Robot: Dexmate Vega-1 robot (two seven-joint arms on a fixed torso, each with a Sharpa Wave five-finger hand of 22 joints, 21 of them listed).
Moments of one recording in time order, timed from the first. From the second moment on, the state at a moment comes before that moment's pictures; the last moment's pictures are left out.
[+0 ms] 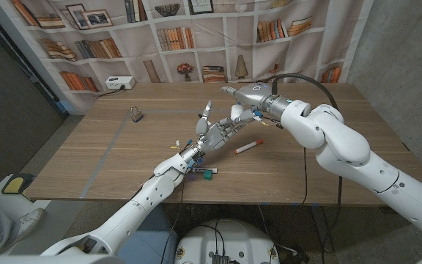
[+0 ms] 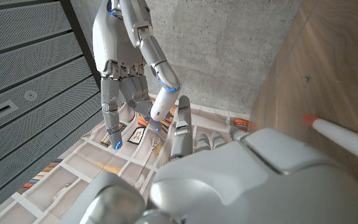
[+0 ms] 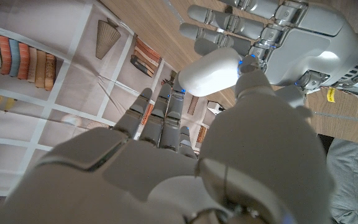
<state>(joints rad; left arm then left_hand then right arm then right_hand) 0.92 0.34 0.48 -1.35 -1.04 -0.15 -0.77 -0.01 0.06 0.09 0.18 0.26 0.52 0.18 0.19 0.19 -0.15 0.04 0.21 0.19 -0.17 0.05 0.19 0.19 -0.17 0.09 0.20 0.18 -0.88 -0.83 -0.54 -2.36 -0.98 -0.26 0.48 1.07 0.00 0.25 -0.15 0.19 -0.02 -0.04 0.20 0.20 0.62 0.06 0.73 0.33 0.39 -0.04 0.29 0.29 0.26 0.07 0.18 0.17</state>
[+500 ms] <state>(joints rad) 0.97 0.40 0.46 -1.46 -1.02 -0.16 -0.70 -0.01 0.07 0.08 0.18 0.26 0.51 0.18 0.19 0.19 -0.15 0.04 0.21 0.19 -0.17 0.05 0.19 0.19 -0.17 0.10 0.20 0.18 -0.90 -0.85 -0.51 -2.39 -0.97 -0.27 0.46 1.07 0.00 0.24 -0.15 0.19 -0.02 -0.04 0.20 0.20 0.62 0.06 0.73 0.33 0.39 -0.04 0.29 0.29 0.26 0.07 0.18 0.17</state>
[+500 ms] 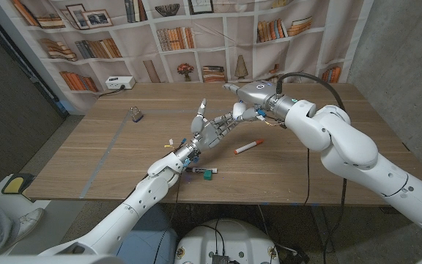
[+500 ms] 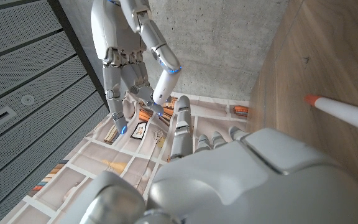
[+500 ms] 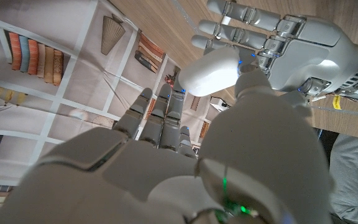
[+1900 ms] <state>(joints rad) 1.10 0.47 0.34 -1.62 -0.99 -0.37 -0.49 0.01 0.08 0.05 0.17 0.26 0.53 0.15 0.19 0.19 -0.09 0.03 0.23 0.19 -0.17 0.05 0.20 0.19 -0.17 0.07 0.21 0.18 -1.03 -0.94 -0.40 -2.43 -0.87 -0.39 0.41 1.08 0.00 0.23 -0.15 0.19 -0.02 -0.03 0.20 0.20 0.61 0.06 0.74 0.32 0.40 -0.04 0.29 0.29 0.26 0.07 0.19 0.17</state>
